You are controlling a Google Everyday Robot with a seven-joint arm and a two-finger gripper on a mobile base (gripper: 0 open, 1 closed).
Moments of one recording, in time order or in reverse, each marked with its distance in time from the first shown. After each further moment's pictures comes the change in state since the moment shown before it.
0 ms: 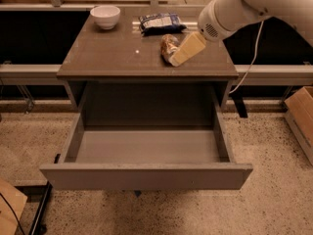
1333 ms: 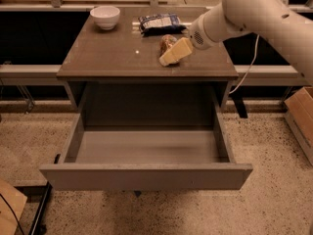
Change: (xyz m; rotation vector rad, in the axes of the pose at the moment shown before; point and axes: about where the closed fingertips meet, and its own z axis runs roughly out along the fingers) arm 0.002 -0.008 0.070 -0.045 -0.053 0.198
